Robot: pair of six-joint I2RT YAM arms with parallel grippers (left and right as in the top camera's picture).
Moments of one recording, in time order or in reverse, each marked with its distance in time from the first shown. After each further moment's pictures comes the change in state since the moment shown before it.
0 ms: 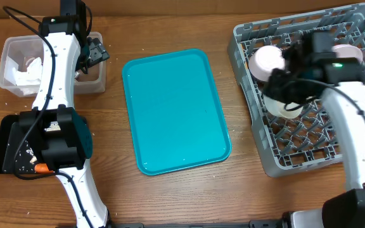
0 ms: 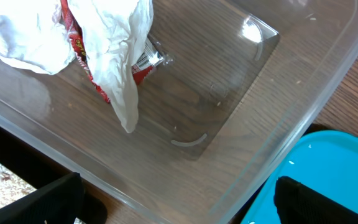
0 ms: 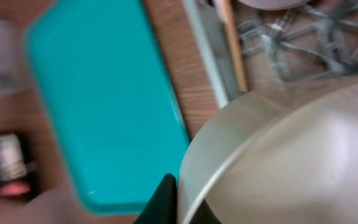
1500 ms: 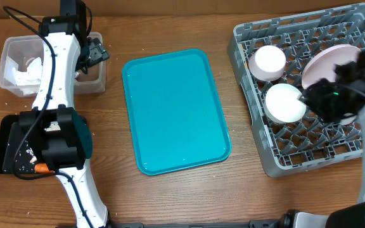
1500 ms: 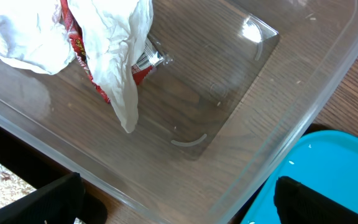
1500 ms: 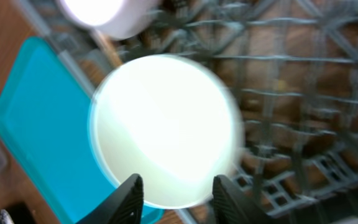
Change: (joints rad) left arm 0.000 0.000 0.000 0.000 0.000 0.000; right arm -0.225 -0.106 -0.105 -0.020 0.118 0.076
